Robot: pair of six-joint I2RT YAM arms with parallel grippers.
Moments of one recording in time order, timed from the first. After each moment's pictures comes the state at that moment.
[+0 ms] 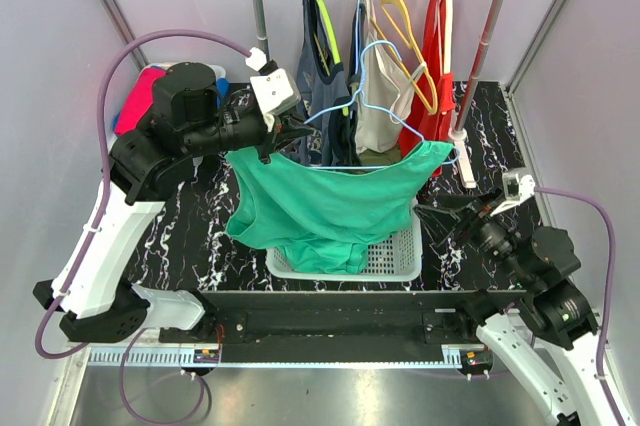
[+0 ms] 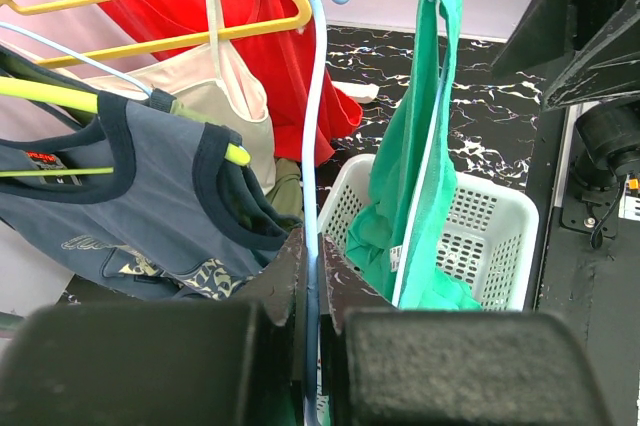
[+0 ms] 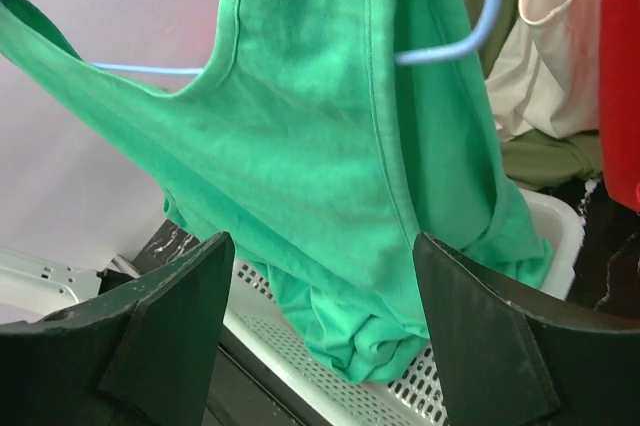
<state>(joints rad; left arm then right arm) -0.70 1.30 1.93 -0.87 0.46 0.31 0.47 0.30 0.80 -0.46 -0.16 0.49</state>
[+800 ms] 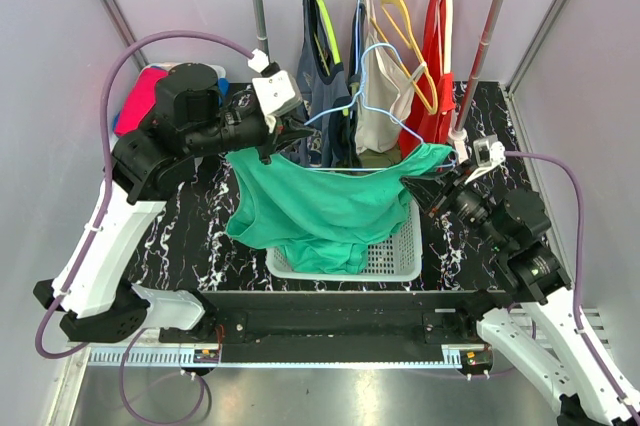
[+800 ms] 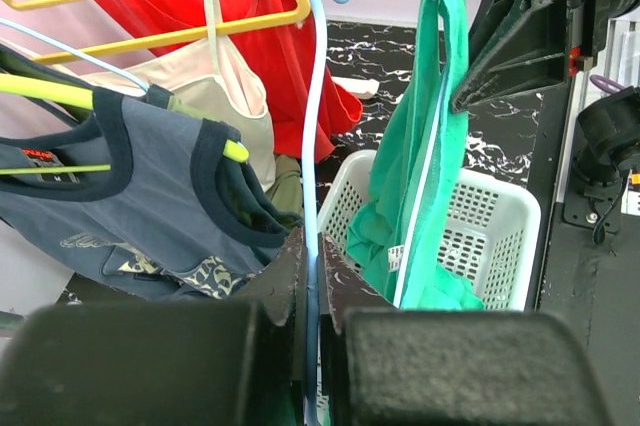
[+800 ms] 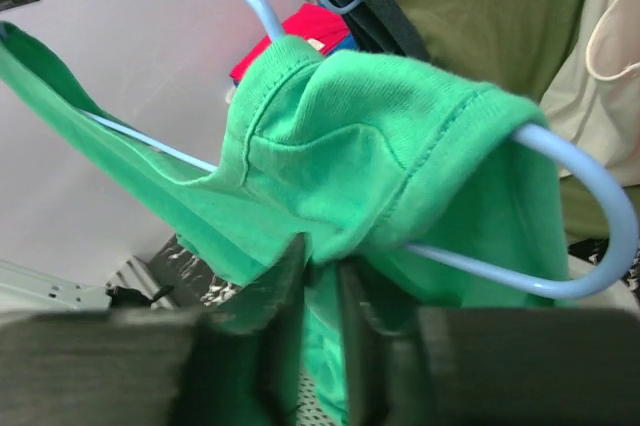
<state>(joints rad) -0.70 1.30 1.92 -0.87 0.46 0.31 0.47 0.56 0.80 -0.18 -0.25 0.50</state>
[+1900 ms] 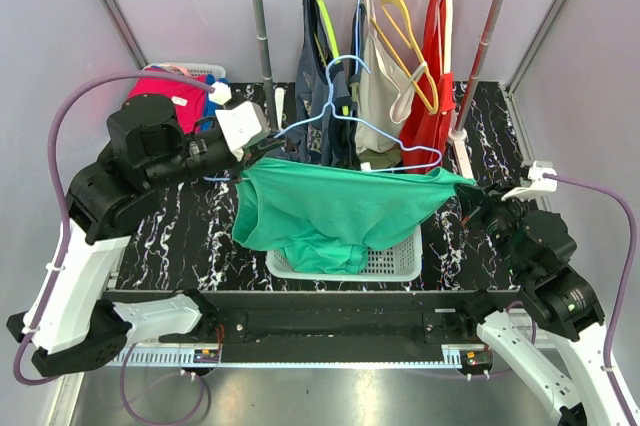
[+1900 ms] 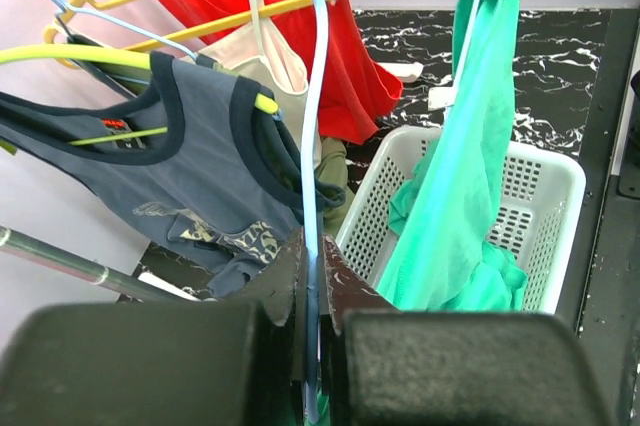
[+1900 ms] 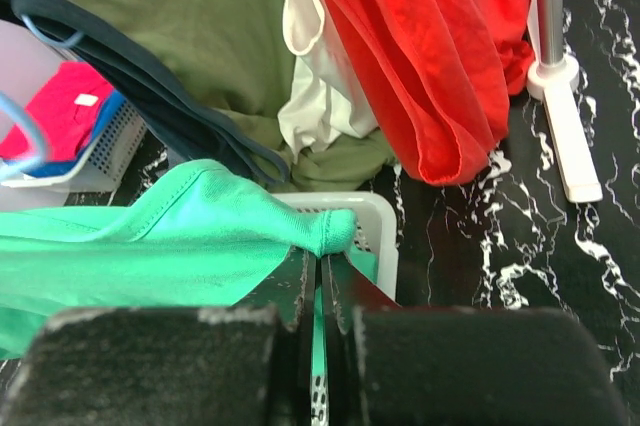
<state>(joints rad) -0.70 1.12 1.81 -0.90 0.36 0.42 0.48 0.43 0.92 -0.60 0.27 0.43</state>
